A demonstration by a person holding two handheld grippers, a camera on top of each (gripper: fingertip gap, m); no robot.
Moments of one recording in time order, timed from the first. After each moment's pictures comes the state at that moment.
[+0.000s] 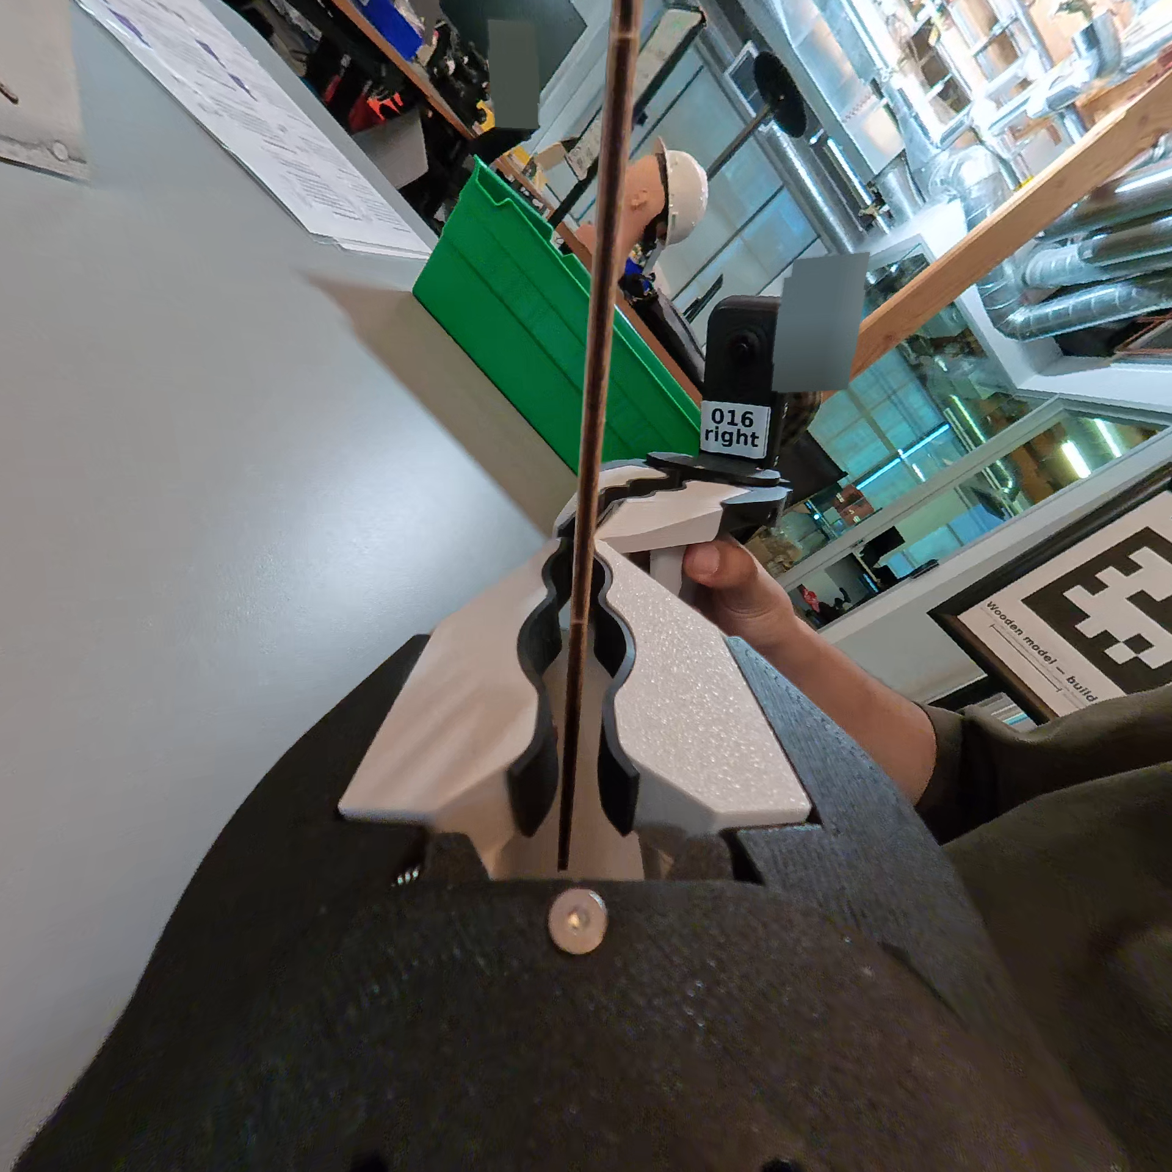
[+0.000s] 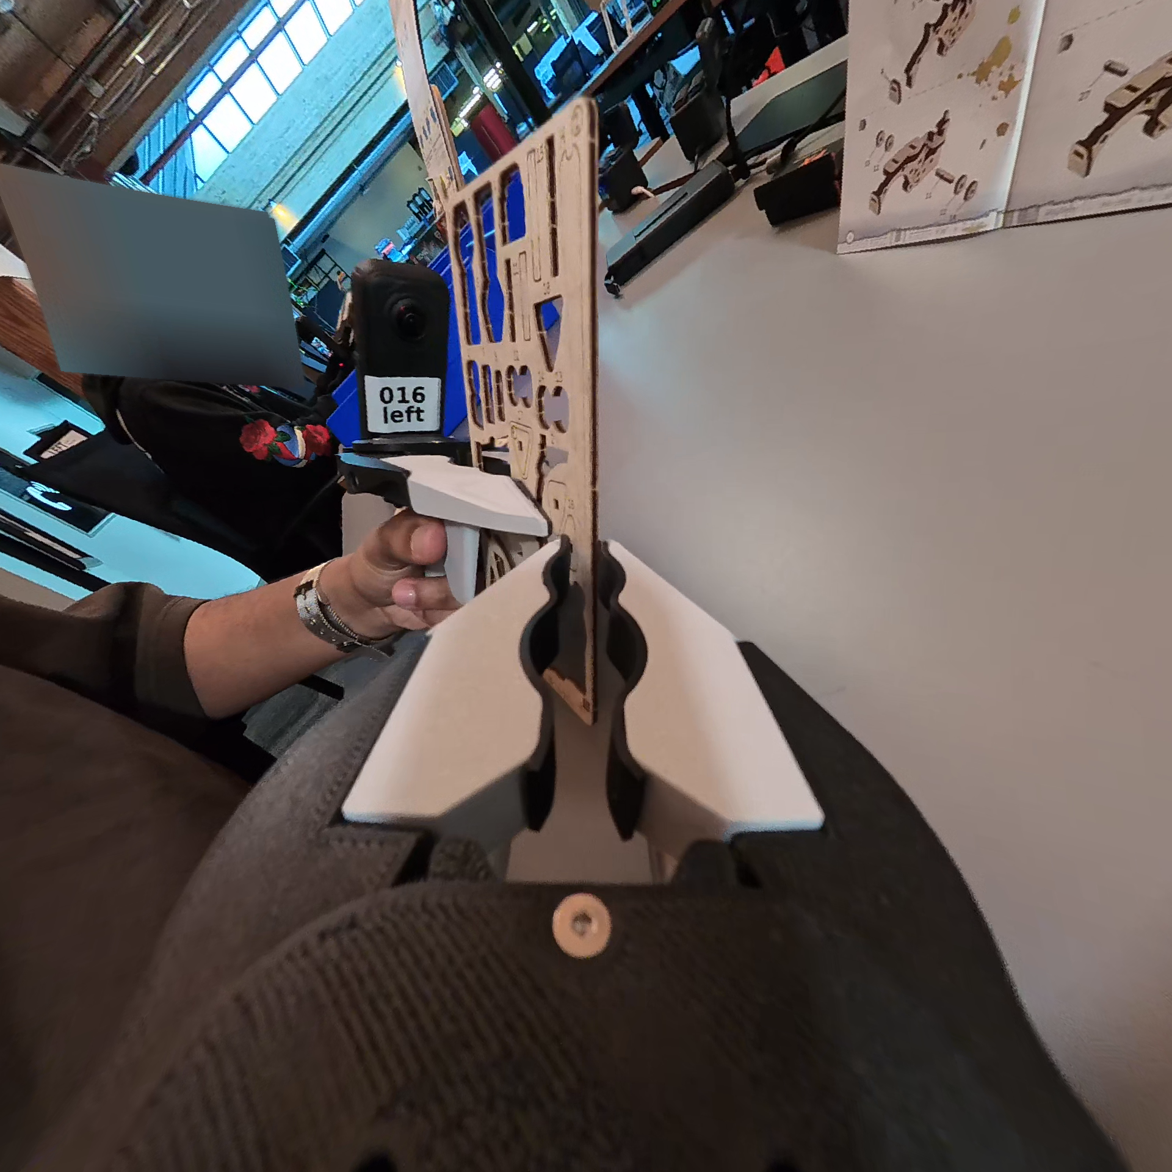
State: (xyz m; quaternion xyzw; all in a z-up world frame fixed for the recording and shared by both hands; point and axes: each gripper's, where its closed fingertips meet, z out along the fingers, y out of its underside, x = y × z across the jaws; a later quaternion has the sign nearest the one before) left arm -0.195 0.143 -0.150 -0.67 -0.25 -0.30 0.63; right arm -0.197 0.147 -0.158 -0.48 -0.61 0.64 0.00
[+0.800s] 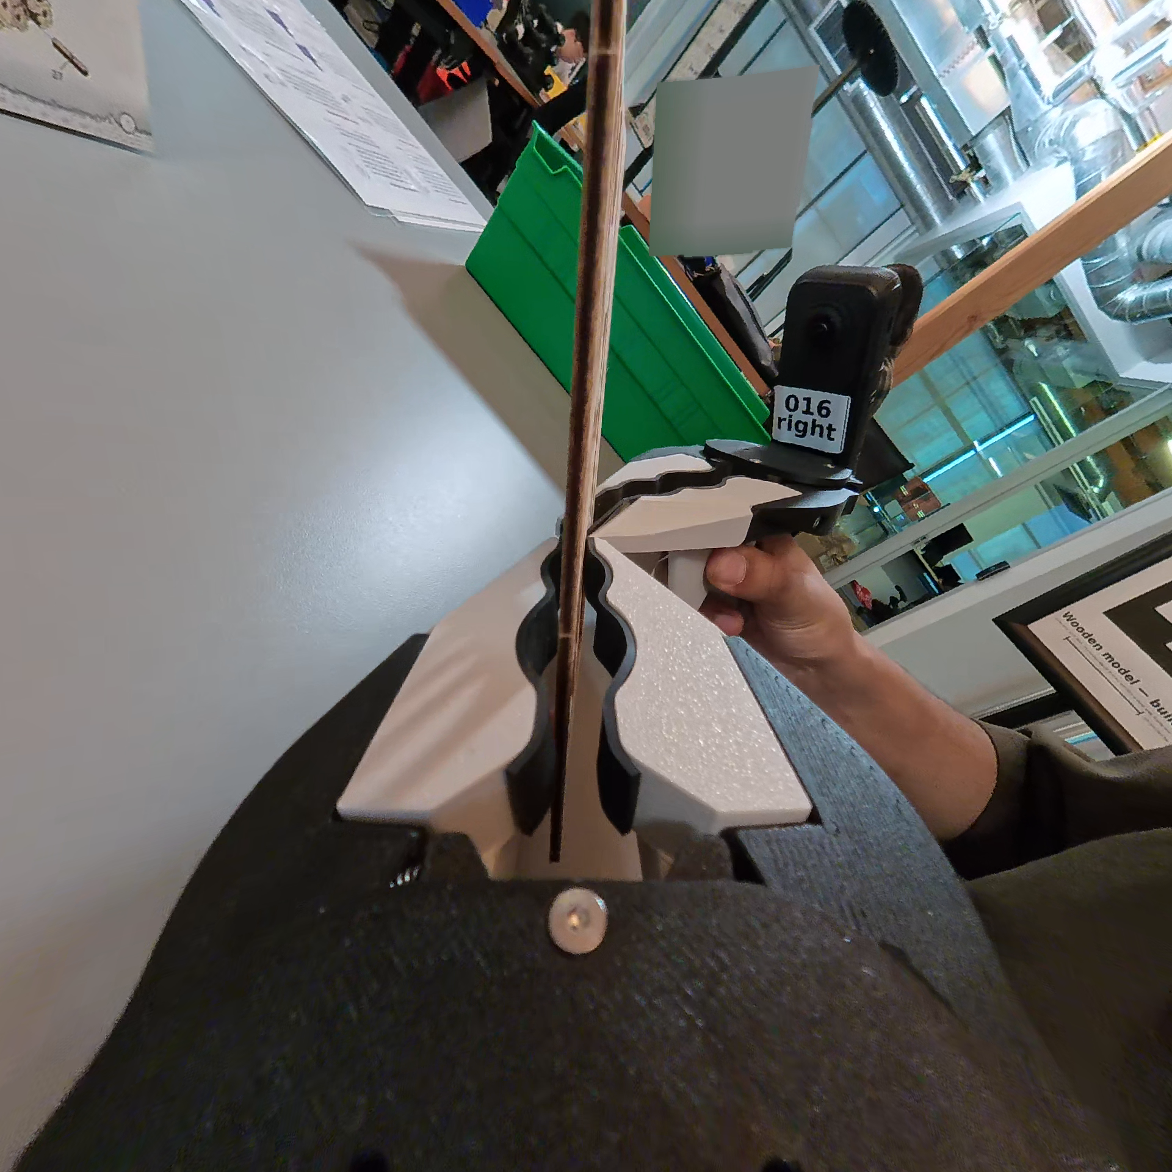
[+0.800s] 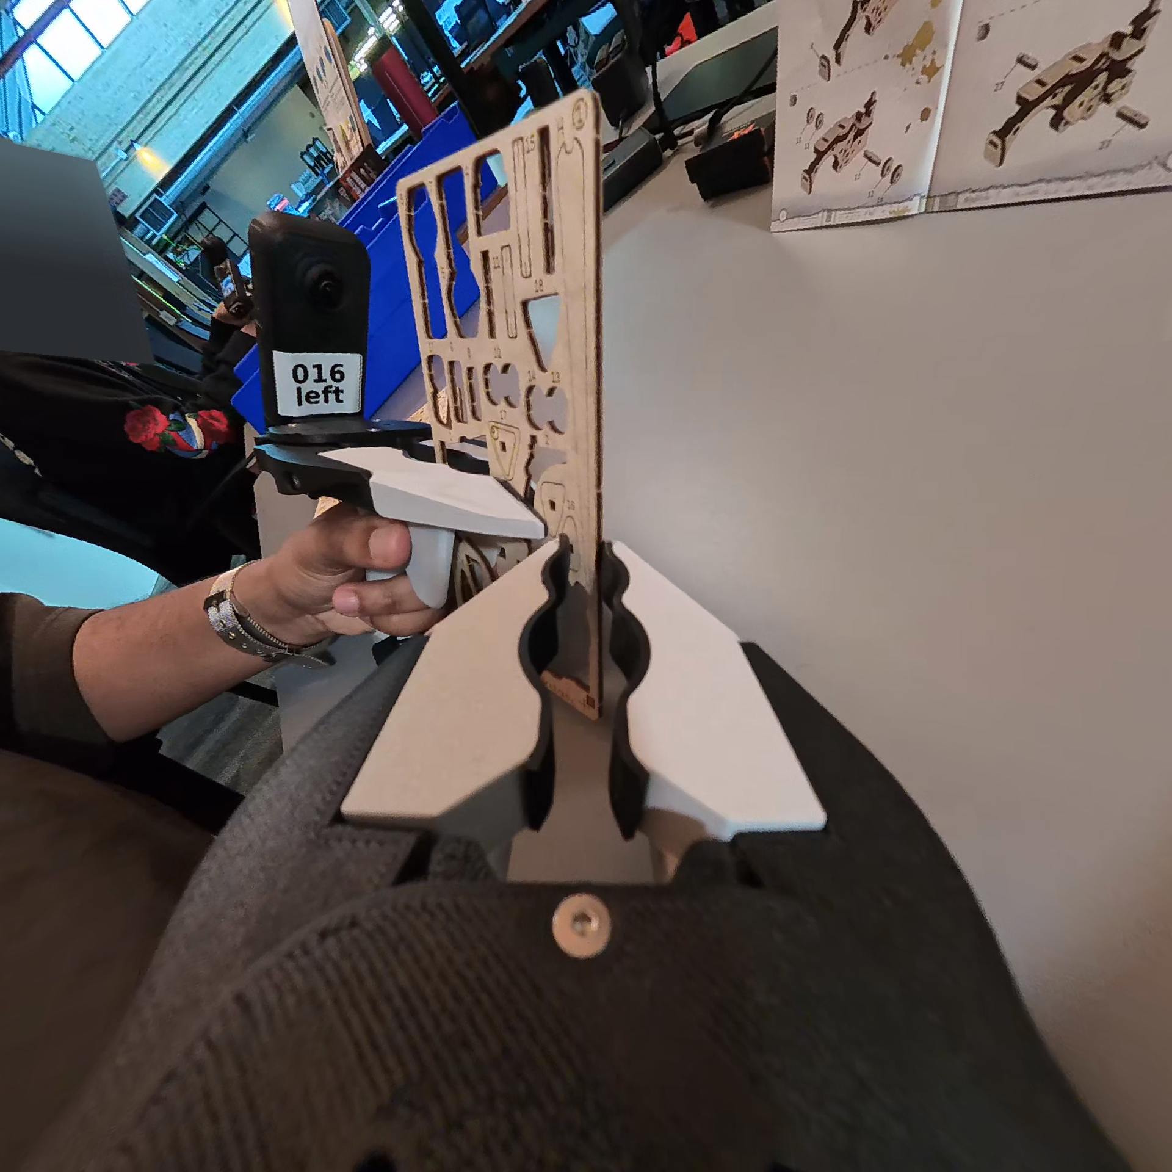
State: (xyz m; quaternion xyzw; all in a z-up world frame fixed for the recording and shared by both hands) left arm -0.198 0.146 -0.163 -0.70 -0.28 -0.27 0.60; right arm -0.201 0.151 -0.170 -0.51 -0.63 0.59 0.04
